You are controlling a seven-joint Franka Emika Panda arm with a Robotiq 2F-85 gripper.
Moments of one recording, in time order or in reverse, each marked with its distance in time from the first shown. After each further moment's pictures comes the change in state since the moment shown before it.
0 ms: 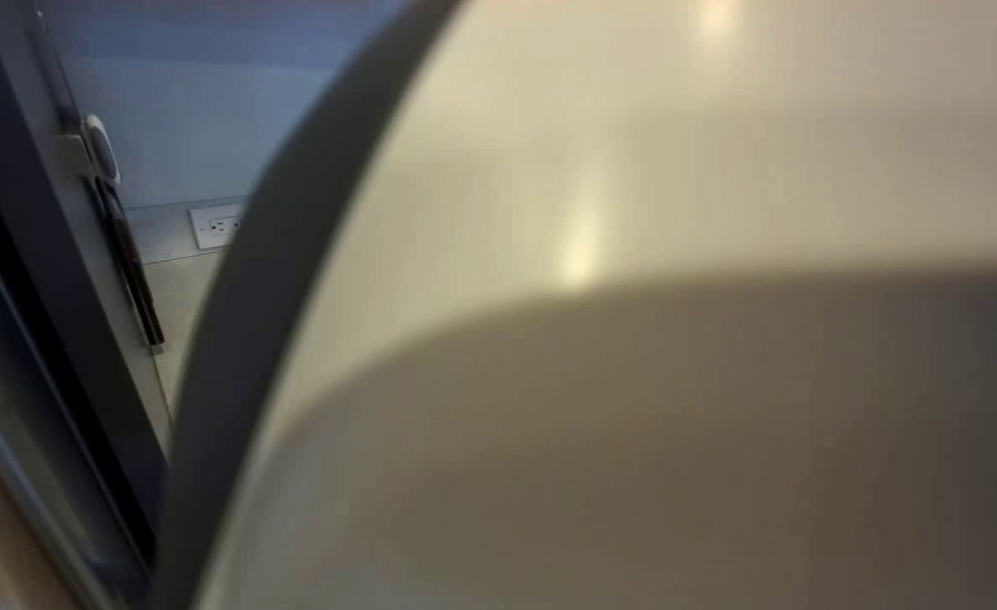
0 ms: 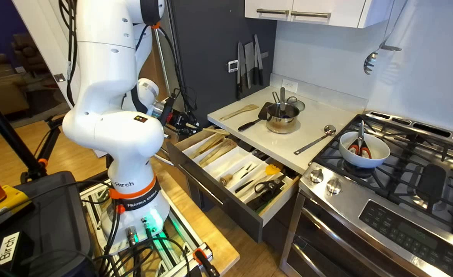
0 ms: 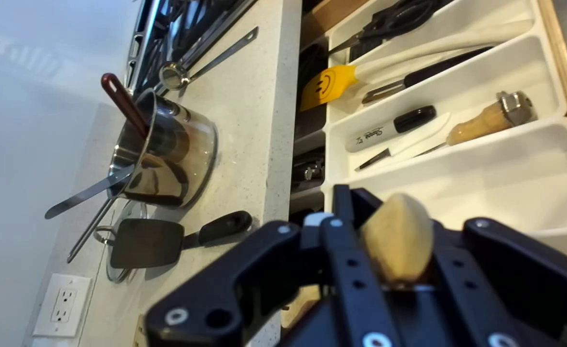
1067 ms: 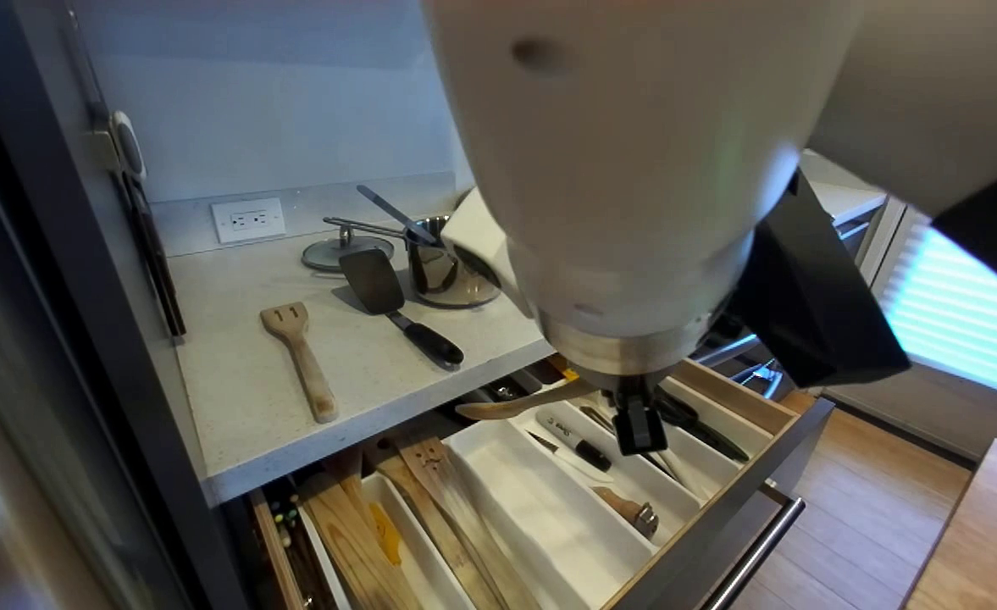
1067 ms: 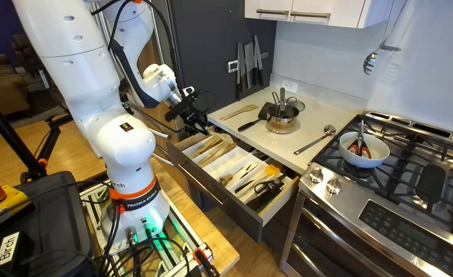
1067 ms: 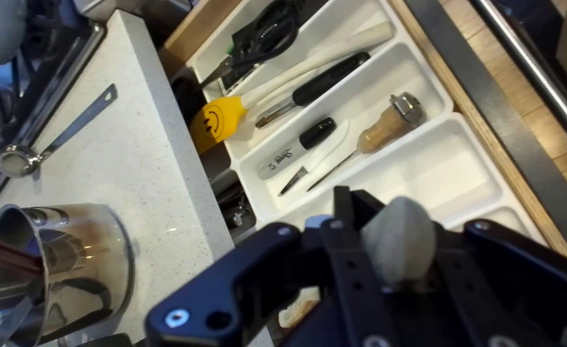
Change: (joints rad) arm -0.395 -0.401 0.065 -0.223 0.305 0.523 -0.224
